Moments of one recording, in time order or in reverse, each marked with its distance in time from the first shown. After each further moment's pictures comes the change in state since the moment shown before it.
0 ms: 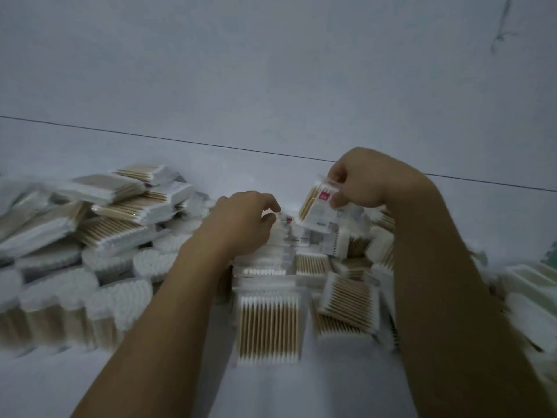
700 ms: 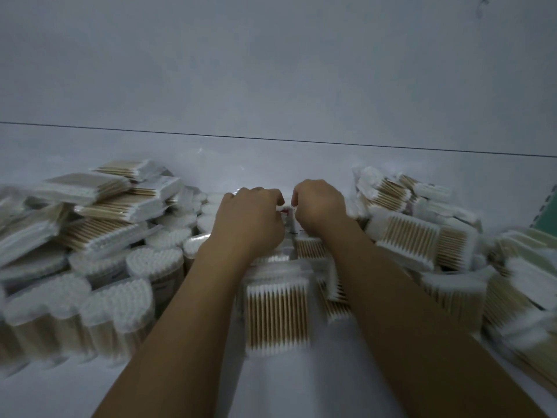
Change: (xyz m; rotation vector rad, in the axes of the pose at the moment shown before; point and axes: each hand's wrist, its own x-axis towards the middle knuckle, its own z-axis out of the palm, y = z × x) left_hand -0.007 0.013 0.019 0.149 0.040 0.044; right_hand 0.047 -0.012 0.122 -0.099 0.132 0.132
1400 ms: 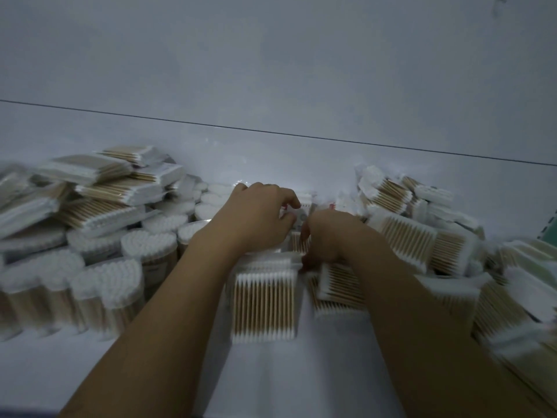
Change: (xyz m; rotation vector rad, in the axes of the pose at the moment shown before) left_hand -0.001 0.008 0.001 -0.083 -0.039 0.148; right_hand -0.061 0.017 -0.025 -0.178 -0.401 -0.138
